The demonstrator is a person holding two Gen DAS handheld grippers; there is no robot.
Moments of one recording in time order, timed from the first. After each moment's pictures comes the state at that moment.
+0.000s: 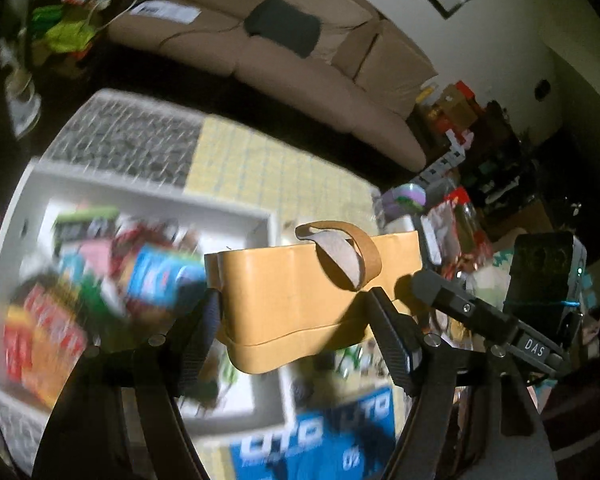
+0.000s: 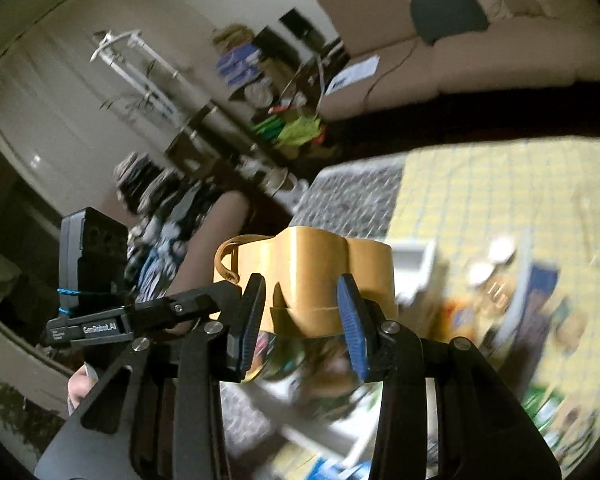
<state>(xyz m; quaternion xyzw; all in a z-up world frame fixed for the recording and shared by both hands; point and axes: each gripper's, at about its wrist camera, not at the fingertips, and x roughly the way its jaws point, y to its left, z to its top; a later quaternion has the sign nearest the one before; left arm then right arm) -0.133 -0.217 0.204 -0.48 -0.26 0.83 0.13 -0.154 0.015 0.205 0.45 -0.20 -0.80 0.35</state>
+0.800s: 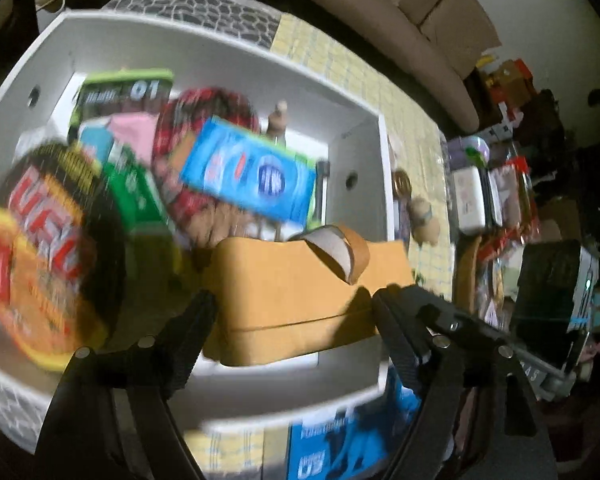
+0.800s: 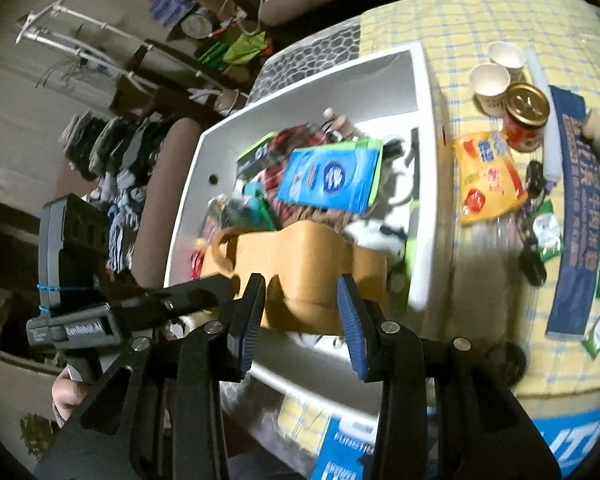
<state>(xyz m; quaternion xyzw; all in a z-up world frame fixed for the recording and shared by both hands) -0.140 -0.242 0.068 -0.58 -0.27 0.76 0.09 -0.146 -0.025 0.054 0.58 -0.21 -0.74 0.28</state>
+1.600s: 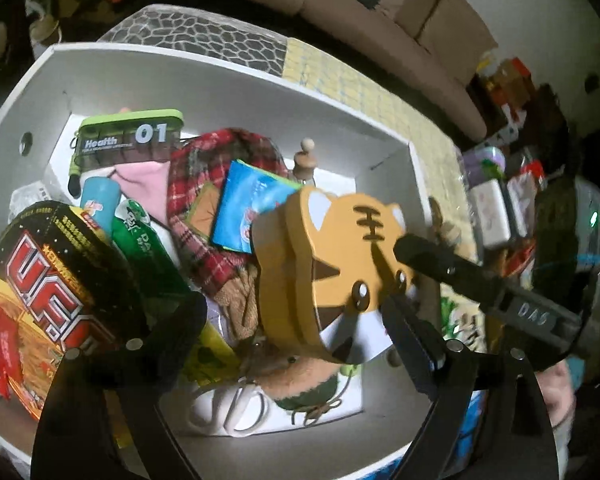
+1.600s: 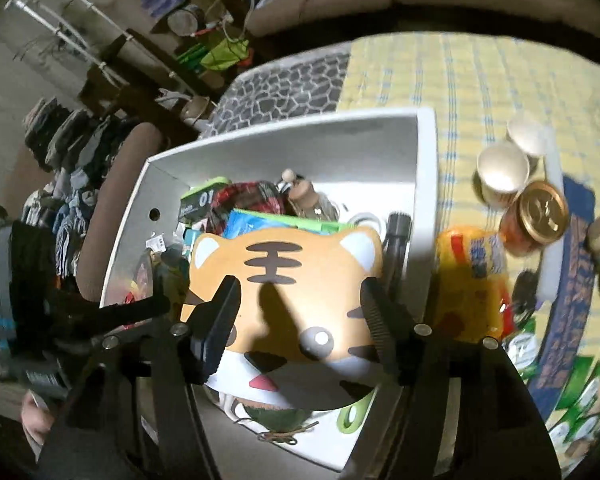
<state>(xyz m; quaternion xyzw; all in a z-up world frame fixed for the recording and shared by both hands) -0.159 -0.250 0.040 -0.55 -0.22 0.80 0.08 -0.201 -0.052 0.035 0.56 -0.12 -0.78 0.24</state>
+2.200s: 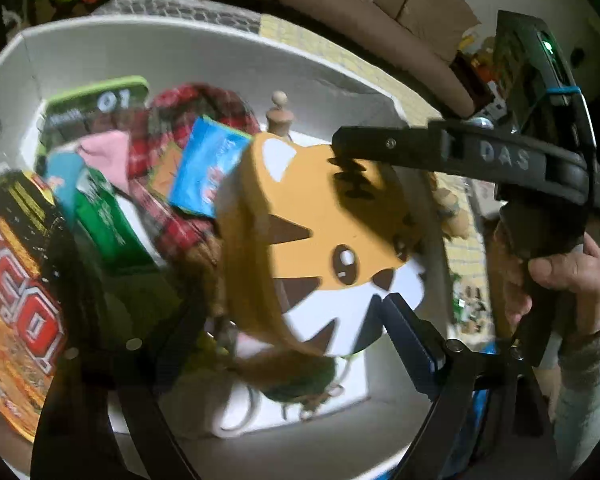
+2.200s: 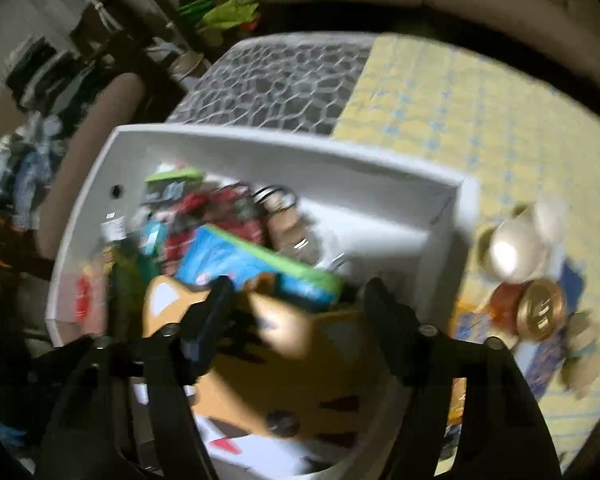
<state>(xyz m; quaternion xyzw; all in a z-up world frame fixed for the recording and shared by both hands) -0.147 -0.237 0.017 -0.56 -0.21 0.79 0.13 -0.252 -0.086 0.028 0.60 0.00 -0.75 0.26</state>
